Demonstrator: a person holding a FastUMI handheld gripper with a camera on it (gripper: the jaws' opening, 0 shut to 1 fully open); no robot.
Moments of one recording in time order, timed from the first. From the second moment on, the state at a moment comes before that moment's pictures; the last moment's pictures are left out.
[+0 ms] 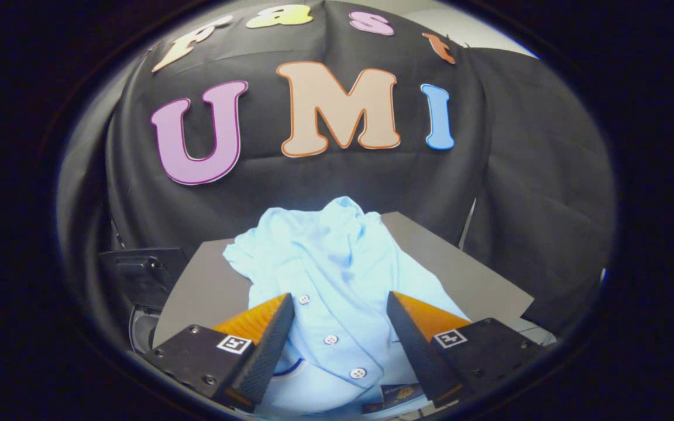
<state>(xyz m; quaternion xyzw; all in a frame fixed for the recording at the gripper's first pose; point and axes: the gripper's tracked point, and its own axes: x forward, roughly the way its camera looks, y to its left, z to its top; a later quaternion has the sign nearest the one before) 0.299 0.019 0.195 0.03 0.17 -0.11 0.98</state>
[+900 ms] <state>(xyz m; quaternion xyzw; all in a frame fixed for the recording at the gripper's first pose) 0.297 0.104 0.194 0.06 0.15 -0.05 0.99</state>
